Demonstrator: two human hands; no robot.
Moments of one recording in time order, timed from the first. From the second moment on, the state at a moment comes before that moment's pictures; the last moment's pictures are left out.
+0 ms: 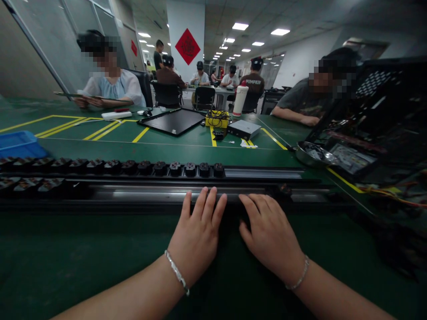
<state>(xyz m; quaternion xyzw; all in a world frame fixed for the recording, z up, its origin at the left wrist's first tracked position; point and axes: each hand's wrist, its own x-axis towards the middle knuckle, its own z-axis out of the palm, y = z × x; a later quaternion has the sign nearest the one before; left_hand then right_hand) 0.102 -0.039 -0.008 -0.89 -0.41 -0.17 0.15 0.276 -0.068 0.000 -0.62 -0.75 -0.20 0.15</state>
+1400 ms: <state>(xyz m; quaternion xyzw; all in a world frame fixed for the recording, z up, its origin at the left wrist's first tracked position) 0.090 -0.053 -0.009 -0.89 -0.39 -0.21 0.09 0.298 -0.063 0.004 -0.64 -0.73 -0.17 0.14</state>
